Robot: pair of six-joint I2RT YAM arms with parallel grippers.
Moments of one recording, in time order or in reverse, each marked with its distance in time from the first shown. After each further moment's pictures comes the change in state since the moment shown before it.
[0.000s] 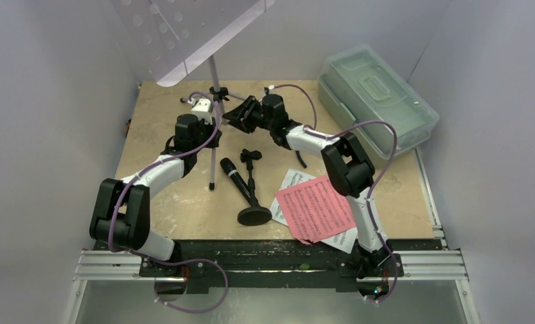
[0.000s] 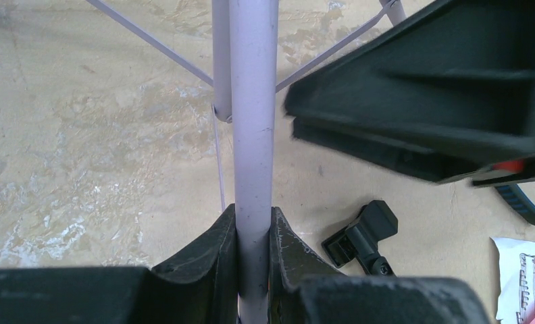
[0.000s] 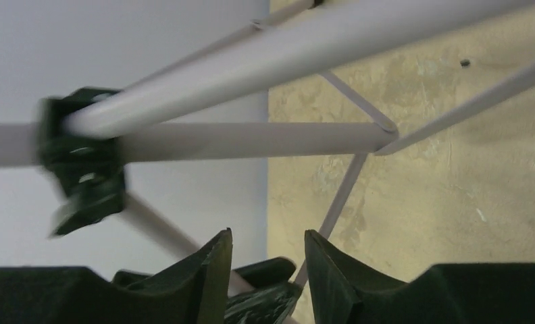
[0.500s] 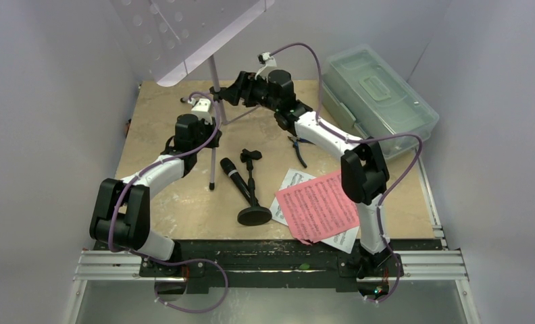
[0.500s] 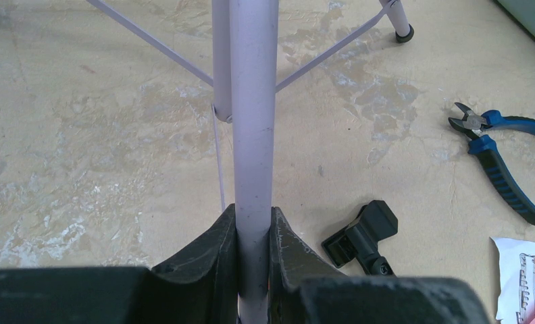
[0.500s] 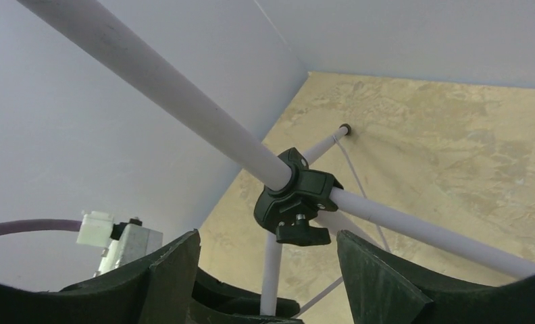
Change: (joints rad) left arm 0.000 0.000 0.000 0.000 0.000 0.000; right arm 0.002 -0.216 0.116 -0.165 0.068 -0.710
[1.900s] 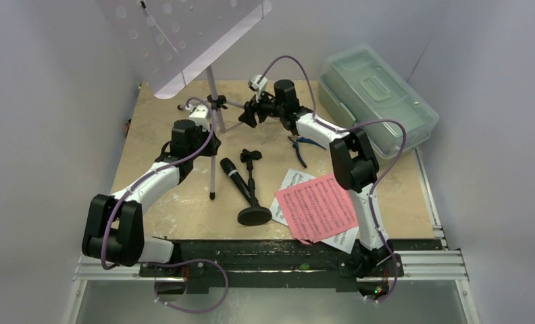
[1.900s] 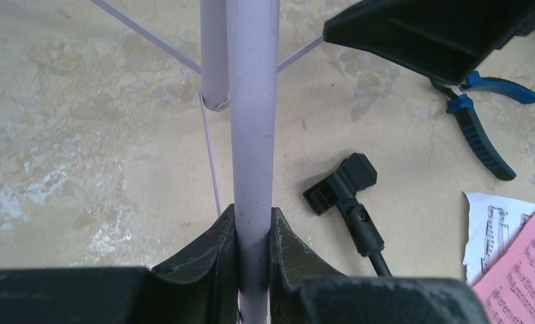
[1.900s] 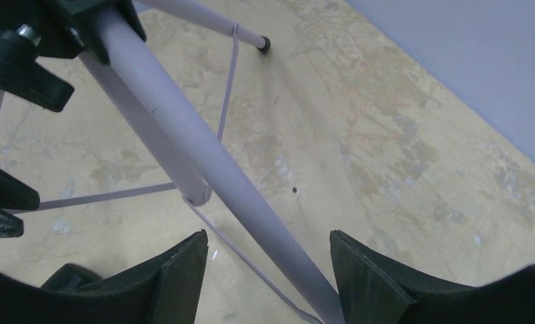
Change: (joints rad) left arm -0.001 -0.103 -0.038 -0.135 0.030 -0.025; right arm -0.109 0.237 0.090 -0.106 -0.338 -0.766
